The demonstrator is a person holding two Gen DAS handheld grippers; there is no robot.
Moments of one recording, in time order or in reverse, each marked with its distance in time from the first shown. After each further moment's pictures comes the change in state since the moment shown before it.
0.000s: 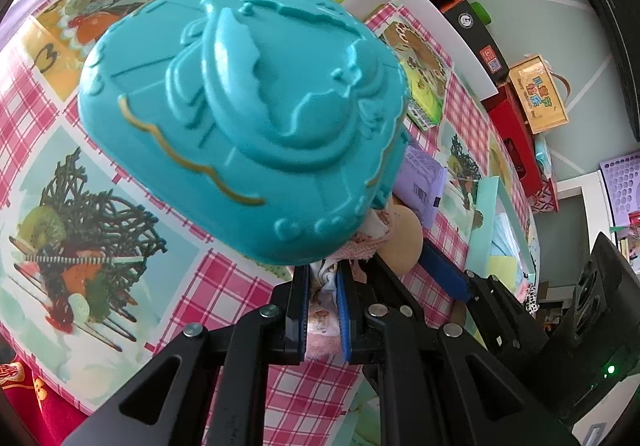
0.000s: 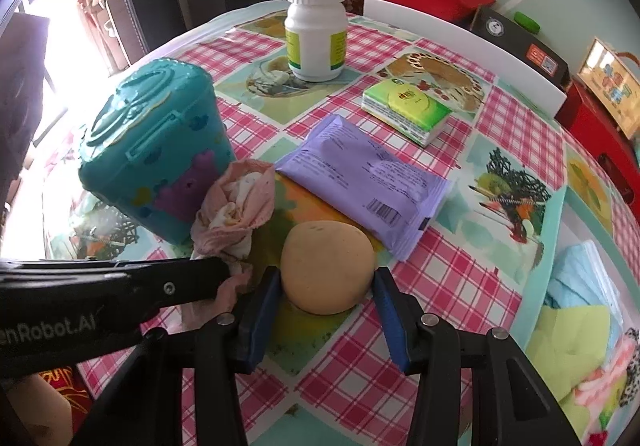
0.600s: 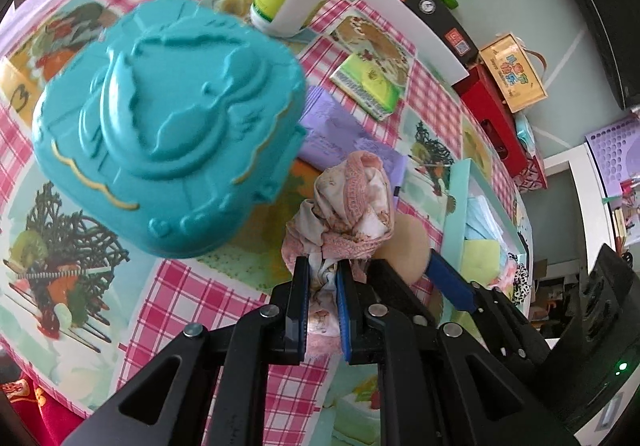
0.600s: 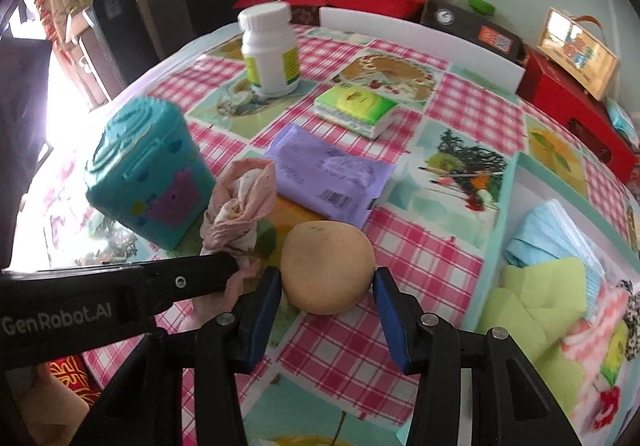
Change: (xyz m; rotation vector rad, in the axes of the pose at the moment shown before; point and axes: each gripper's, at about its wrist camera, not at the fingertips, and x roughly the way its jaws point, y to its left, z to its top) left arm -0.001 -0.033 0.001 0.104 -0.005 -0.026; right arm -0.033 -0.026 -0.012 0.145 -0.053 -0.035
